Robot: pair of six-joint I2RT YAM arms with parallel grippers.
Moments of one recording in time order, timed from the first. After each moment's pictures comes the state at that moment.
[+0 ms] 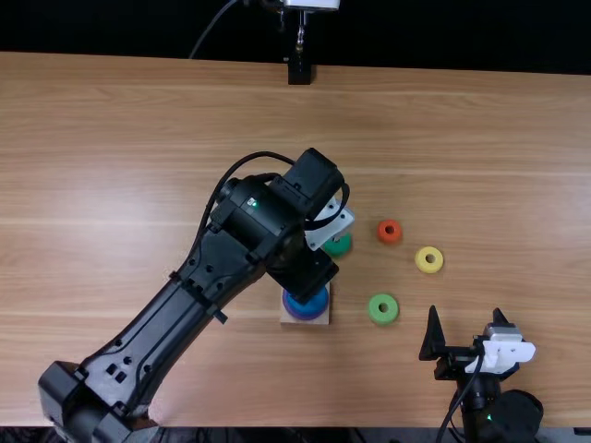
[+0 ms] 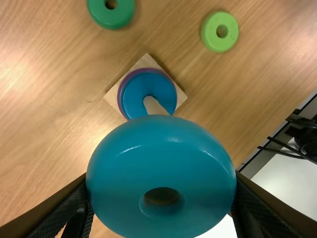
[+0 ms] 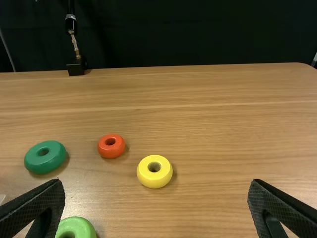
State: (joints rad) left arm -0.69 1.88 1.96 -1.42 0.17 0.04; right arm -0.06 0.01 0.08 -0.25 -0.05 -0.01
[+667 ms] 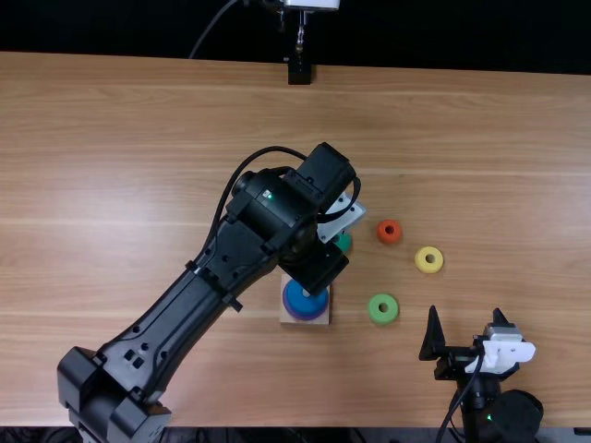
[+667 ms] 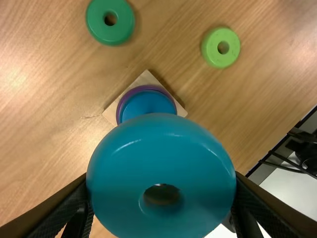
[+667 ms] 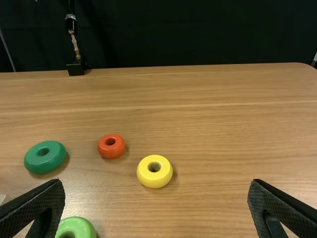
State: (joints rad) left arm -0.70 1.94 2.02 -1.40 0.17 0.03; right arm -0.06 0.01 0.08 -0.25 -0.05 -0.01
